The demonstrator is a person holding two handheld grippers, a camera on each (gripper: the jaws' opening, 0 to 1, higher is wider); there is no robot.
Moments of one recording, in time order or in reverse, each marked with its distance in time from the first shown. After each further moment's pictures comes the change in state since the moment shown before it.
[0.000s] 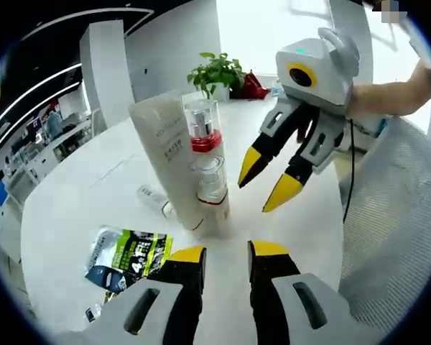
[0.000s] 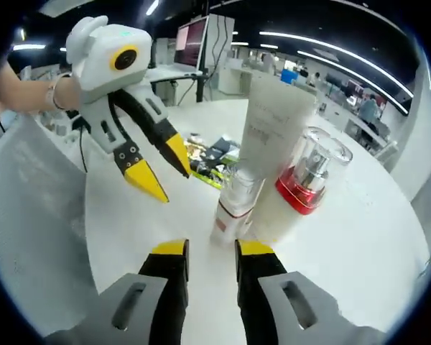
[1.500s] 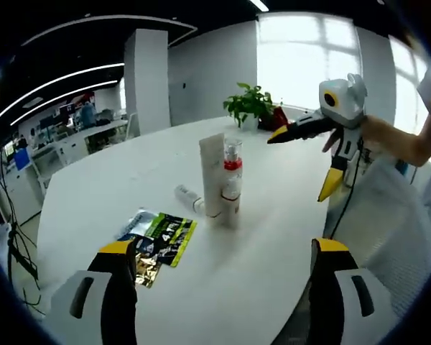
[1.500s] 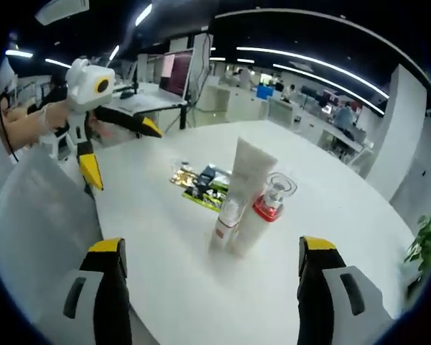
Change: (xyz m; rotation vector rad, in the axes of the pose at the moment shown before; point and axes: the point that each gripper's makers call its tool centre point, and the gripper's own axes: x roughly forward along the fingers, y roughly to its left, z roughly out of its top) left arm -0.100 0.001 -0.008 -0.167 -0.141 0.114; right arm -0.069 0.013 0.032 0.031 -0.088 -0.146
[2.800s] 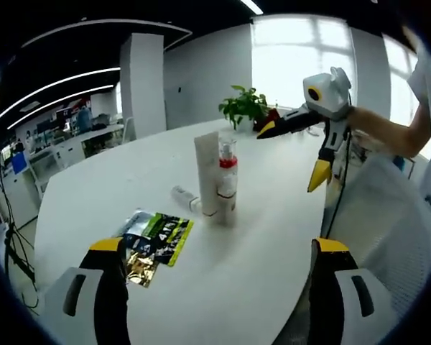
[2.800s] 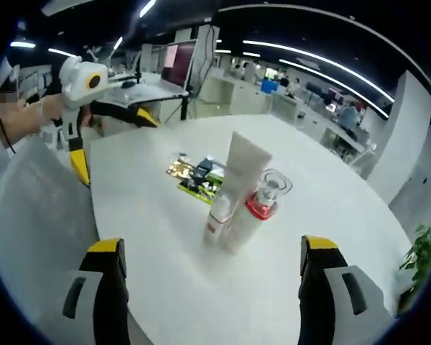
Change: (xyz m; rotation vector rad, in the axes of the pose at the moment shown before) left arm 0.004 0.000 -0.006 0.008 -0.023 -0.018; right arm 0.008 -0.017 -0.007 -0.029 0.056 0.023
